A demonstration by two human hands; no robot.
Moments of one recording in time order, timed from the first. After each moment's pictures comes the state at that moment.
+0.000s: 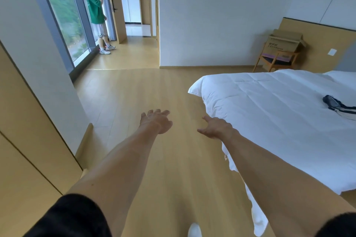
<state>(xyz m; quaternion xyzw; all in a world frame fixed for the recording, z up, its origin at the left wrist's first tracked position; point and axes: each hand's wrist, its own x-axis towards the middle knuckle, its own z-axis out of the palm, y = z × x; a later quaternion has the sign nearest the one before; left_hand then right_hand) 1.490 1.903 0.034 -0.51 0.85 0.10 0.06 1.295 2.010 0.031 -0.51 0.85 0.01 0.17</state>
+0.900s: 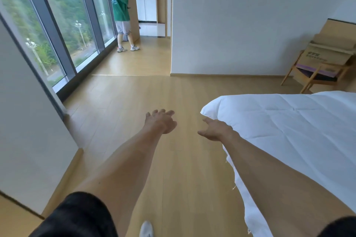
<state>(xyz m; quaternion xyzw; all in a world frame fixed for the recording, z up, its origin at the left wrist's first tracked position) 1.272 1.477 0.024 -0.55 0.82 0.12 0.07 1.084 1.568 0.023 -0.54 0.82 0.03 0.19</state>
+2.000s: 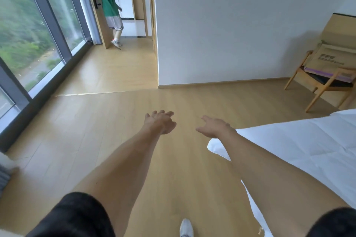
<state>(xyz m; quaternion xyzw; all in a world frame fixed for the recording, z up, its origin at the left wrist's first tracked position) 1.114 0.903 -0.001 -0.50 0.85 0.12 0.10 0.940 1.009 0.001 -0.48 0.85 0.02 0.20</state>
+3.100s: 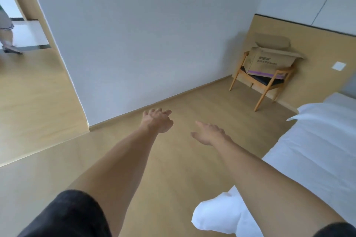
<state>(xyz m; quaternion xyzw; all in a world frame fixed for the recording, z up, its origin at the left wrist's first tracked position) 0.671 0.398 0.017 -0.28 0.95 0.07 0.11 0.579 0.575 0.013 -0.29 0.94 -0.02 0.19</state>
